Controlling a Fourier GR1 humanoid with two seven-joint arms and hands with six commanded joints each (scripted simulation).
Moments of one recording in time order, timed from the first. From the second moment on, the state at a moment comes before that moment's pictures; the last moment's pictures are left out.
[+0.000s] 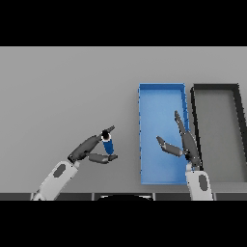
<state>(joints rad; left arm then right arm) -0.17 0.35 -0.55 -1.44 0.04 -0.16 -0.06 0.07 -0.15 0.10 -1.70 0.16 0.08 -0.05</state>
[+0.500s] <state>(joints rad) -0.19 0.21 -0.53 -1.35 0.15 -0.19 -0.12 0.06 -0.15 0.10 -1.67 0.17 0.06 -0.05</state>
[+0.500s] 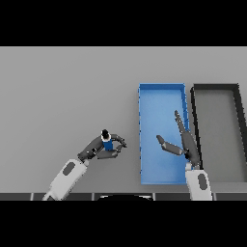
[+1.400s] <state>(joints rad) -0.20 0.13 -0.56 -1.52 0.08 -0.14 -0.19 0.06 -0.16 0.11 -1.68 0.20 0.06 -0.04</state>
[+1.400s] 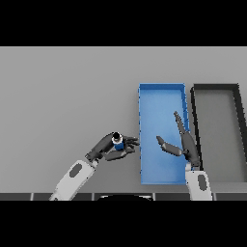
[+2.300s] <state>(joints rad) -0.21 0.09 -0.54 -1.58 0.03 -0.22 -0.08 0.09 -0.15 0.10 -1.71 0.17 0.05 -0.09</state>
